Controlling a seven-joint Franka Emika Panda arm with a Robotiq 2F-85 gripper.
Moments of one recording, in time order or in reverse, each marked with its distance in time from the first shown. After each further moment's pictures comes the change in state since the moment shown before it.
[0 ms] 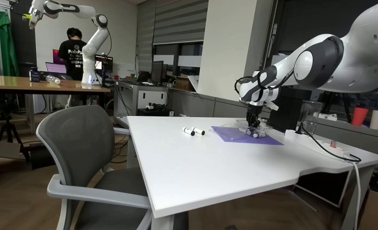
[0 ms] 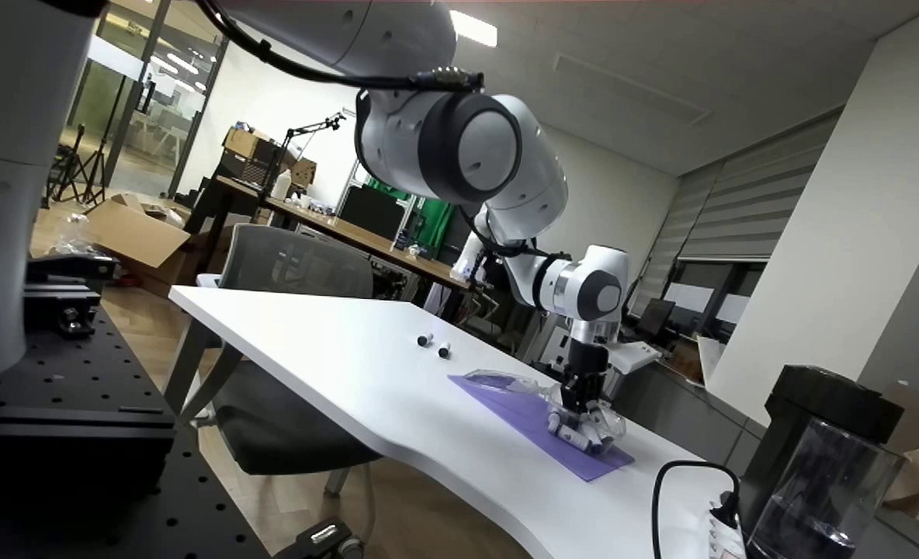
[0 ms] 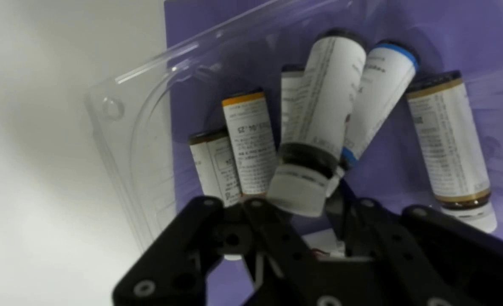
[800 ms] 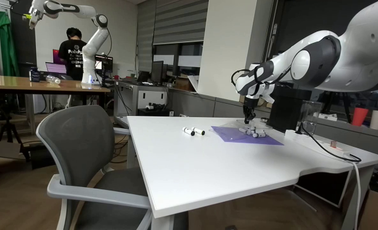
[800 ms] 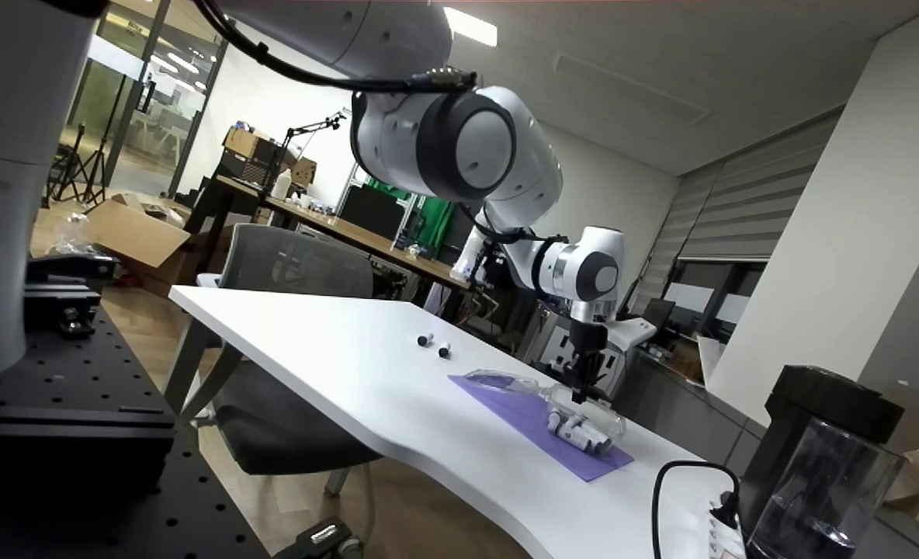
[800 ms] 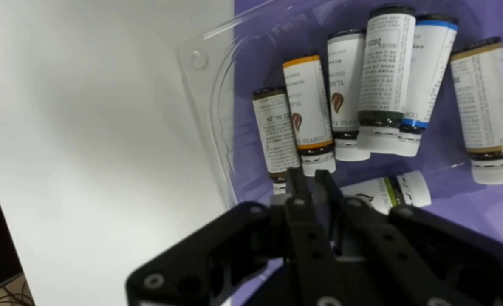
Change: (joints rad) arm 0.031 -0.003 -0.007 0.069 -0.001 -0.005 0.011
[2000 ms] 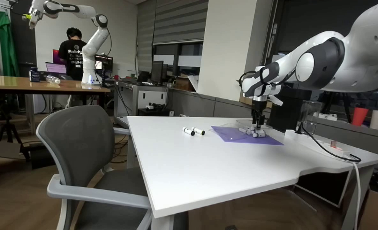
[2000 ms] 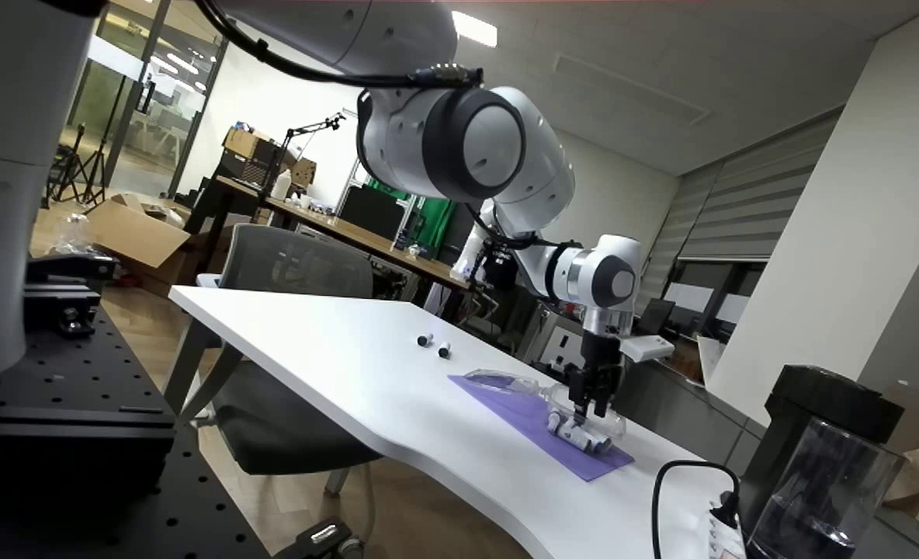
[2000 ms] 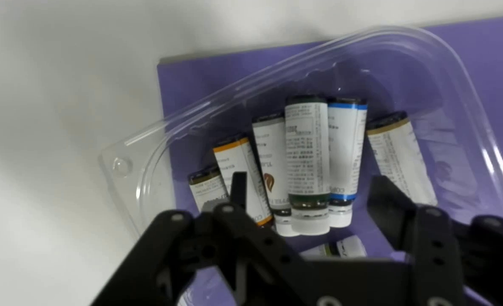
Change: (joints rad) arm -0.037 0.001 -0.031 0.003 0.001 -0.118 0.065
